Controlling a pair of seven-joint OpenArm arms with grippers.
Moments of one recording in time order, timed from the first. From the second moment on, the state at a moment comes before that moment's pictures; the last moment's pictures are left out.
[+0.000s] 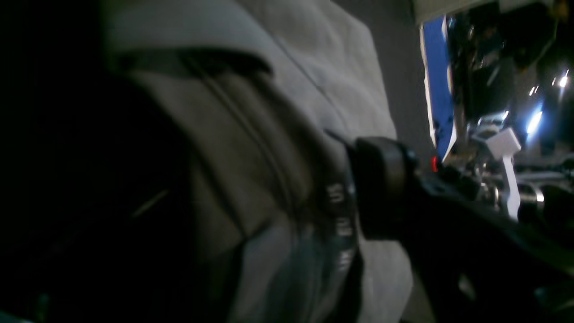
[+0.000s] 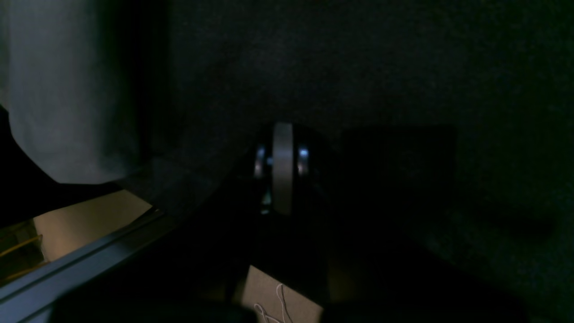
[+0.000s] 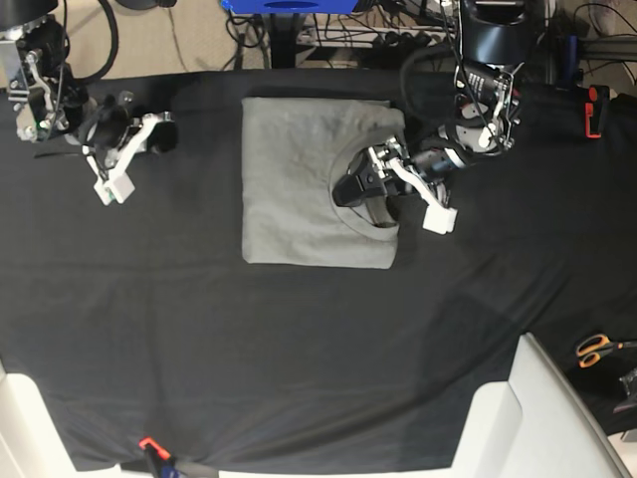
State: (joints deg) left arm 1.5 -8.1 -7.4 51.8 -46.9 -43.3 35.7; right arm -13.0 22.7 -6.8 75.8 42.4 22.4 -42.5
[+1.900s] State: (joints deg) left arm -31.2 -18.5 52.9 60.9 -31.2 -34.6 55.8; right arm -13.1 19.4 -2.9 78.8 42.6 22.1 -42.5
